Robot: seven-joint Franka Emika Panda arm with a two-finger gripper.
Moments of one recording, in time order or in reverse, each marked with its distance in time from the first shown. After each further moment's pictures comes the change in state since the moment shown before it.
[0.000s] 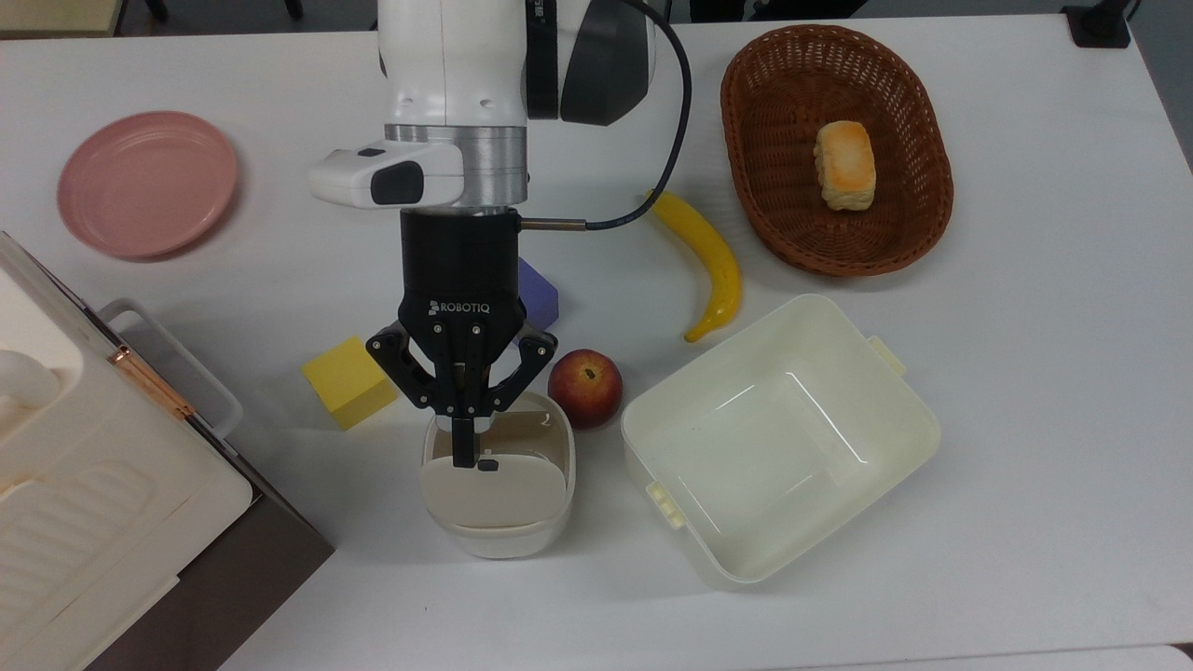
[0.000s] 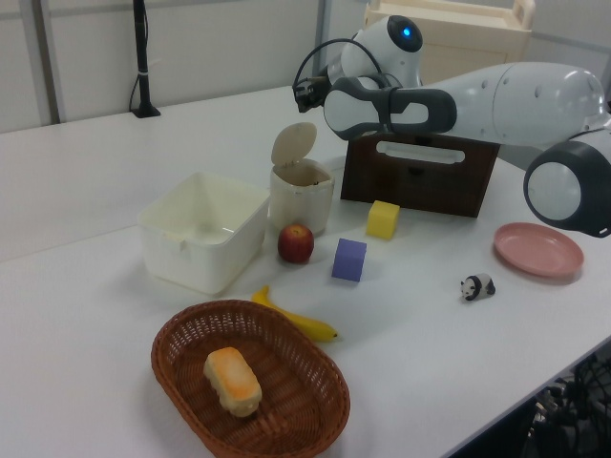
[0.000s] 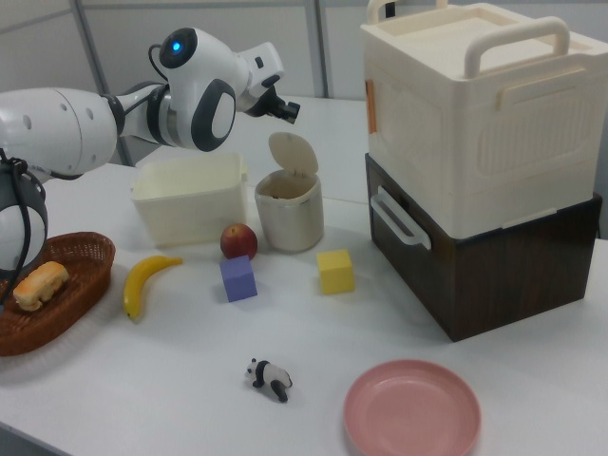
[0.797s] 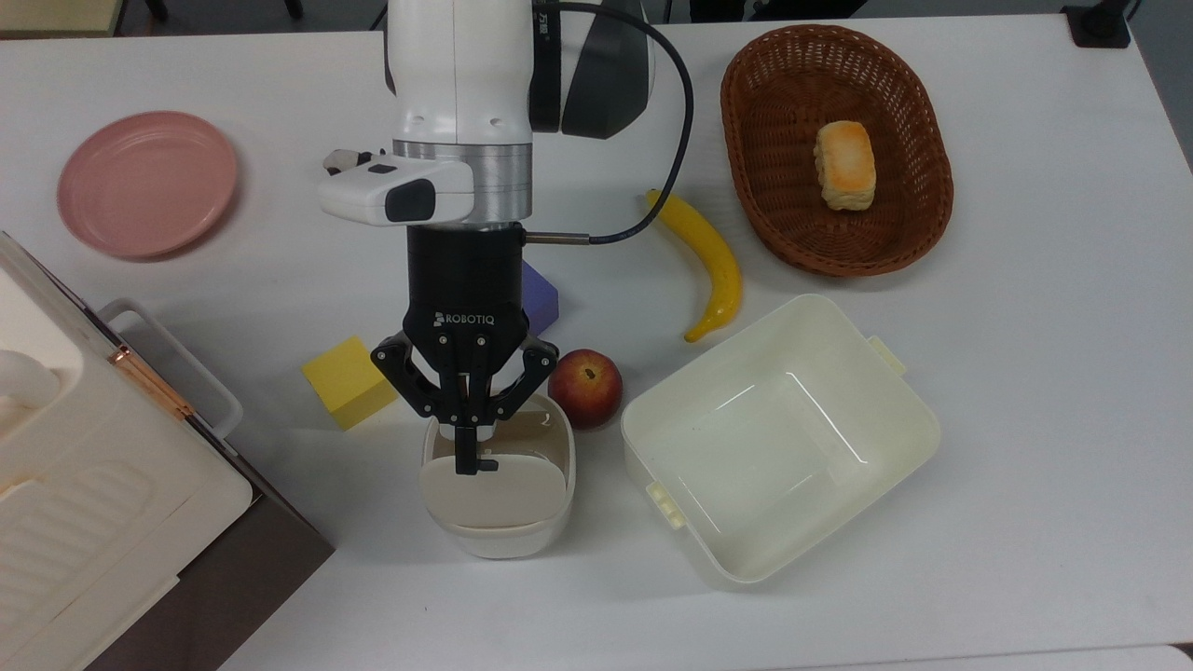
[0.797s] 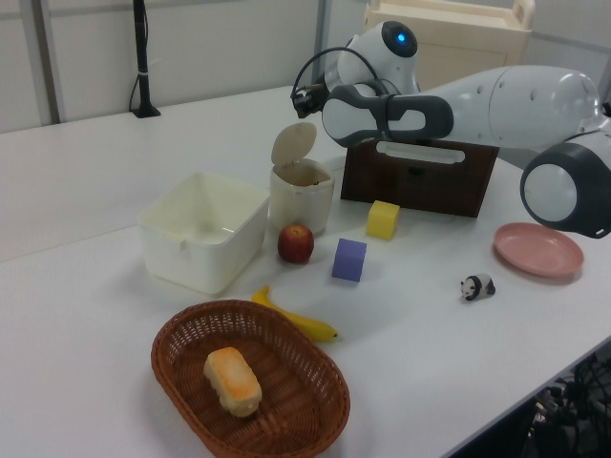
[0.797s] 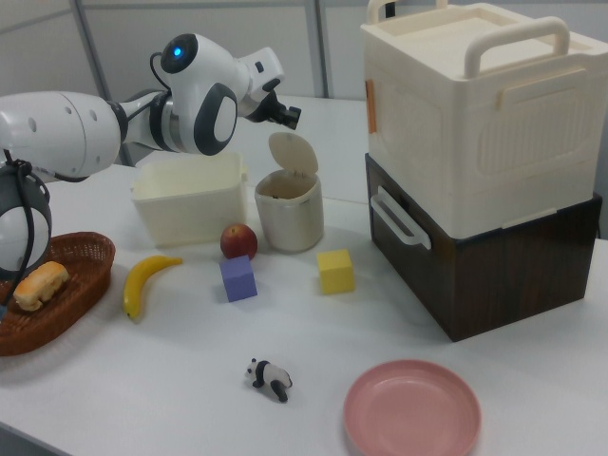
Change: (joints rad) arm 0.000 0.017 0.000 0.001 -0.043 0.000 -0.007
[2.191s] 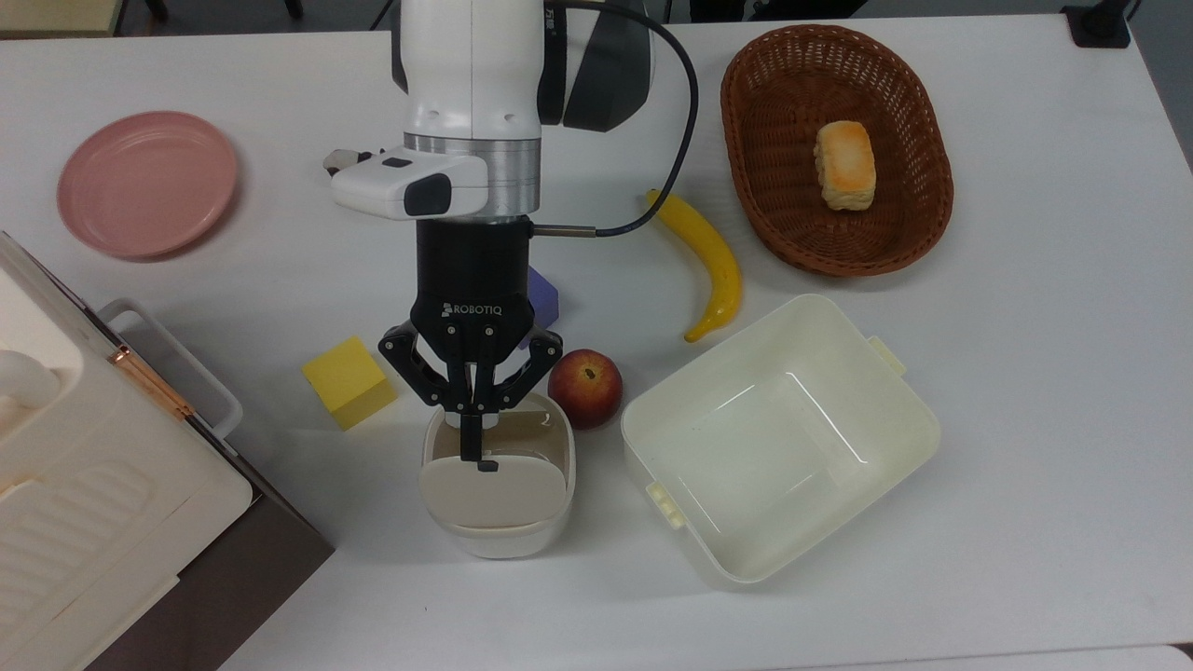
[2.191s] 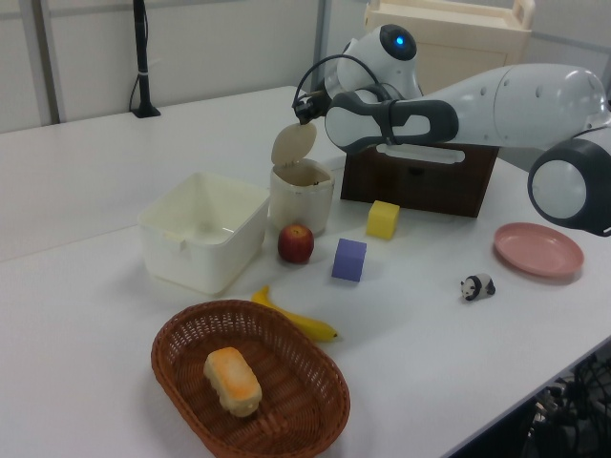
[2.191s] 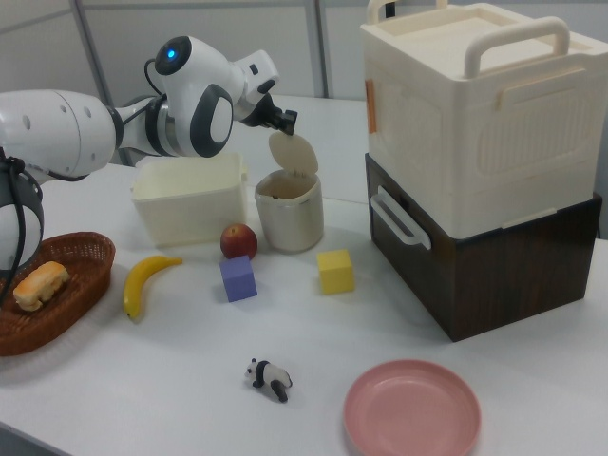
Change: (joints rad) arm -0.006 -0.036 0.012 -0.058 -0.064 0.000 -0.001
